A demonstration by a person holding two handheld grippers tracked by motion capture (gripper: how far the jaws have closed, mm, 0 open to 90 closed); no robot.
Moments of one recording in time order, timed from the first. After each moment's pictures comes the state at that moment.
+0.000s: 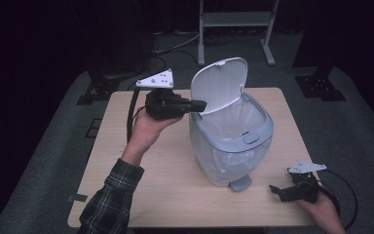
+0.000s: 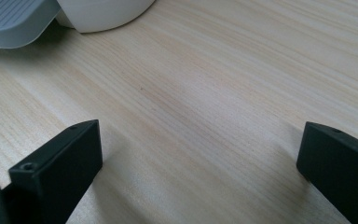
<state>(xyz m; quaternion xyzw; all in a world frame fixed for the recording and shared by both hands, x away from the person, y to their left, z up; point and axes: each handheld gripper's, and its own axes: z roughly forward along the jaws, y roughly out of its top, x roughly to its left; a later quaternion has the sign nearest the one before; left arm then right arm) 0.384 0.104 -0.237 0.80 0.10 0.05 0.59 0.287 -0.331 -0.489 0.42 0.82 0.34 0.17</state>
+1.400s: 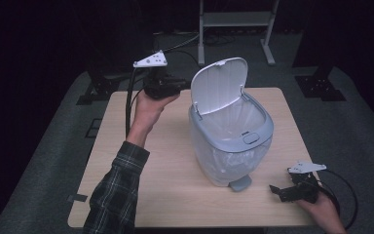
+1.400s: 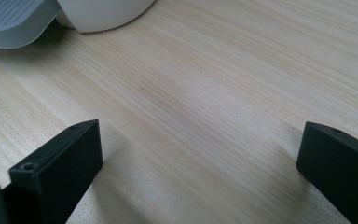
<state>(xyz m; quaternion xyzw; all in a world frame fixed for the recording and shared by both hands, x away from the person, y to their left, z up) 0.437 0.108 -0.231 0.77 0.15 0.09 0.61 0.287 -0.331 -0.489 0.42 0.82 0.34 0.17</state>
